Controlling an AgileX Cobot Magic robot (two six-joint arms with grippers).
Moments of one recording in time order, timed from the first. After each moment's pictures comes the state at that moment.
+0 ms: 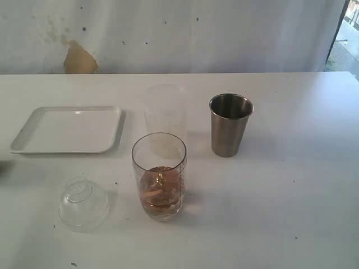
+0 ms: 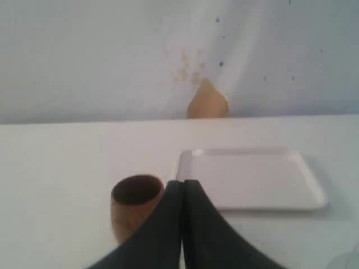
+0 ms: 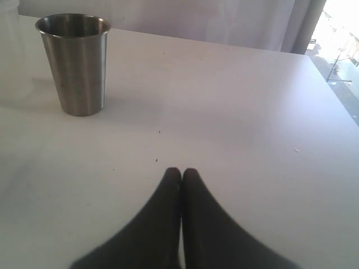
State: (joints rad) left arm 0.04 0.00 -0.01 -0.03 0.17 0.07; right arm -0.04 0.02 0.00 0.00 0.33 -0.10
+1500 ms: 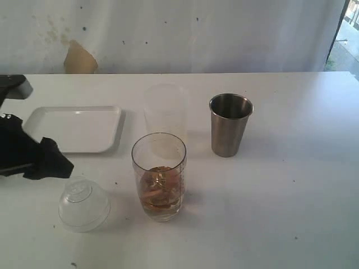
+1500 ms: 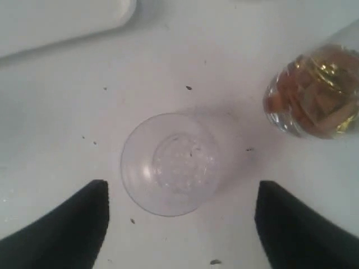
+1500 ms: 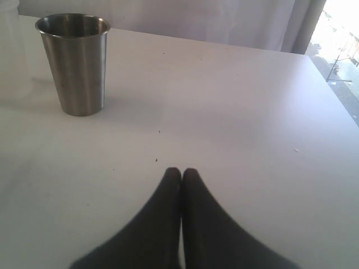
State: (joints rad) left arm -0.20 1.34 -0.80 -0.52 0.74 0.52; right arm -0.04 0.02 0.00 0.00 0.33 -0.09
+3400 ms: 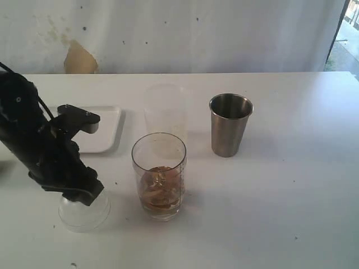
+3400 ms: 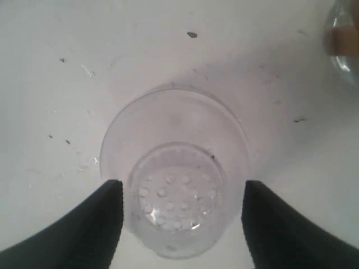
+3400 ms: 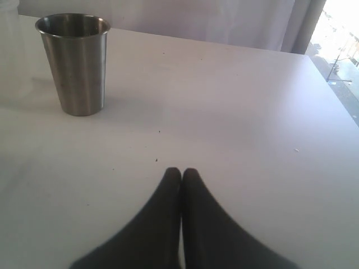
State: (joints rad) left arm -0.46 1.66 -0.96 -0.12 0.76 0.19; right arm -0.04 0.02 0.00 0.00 0.33 -0.09
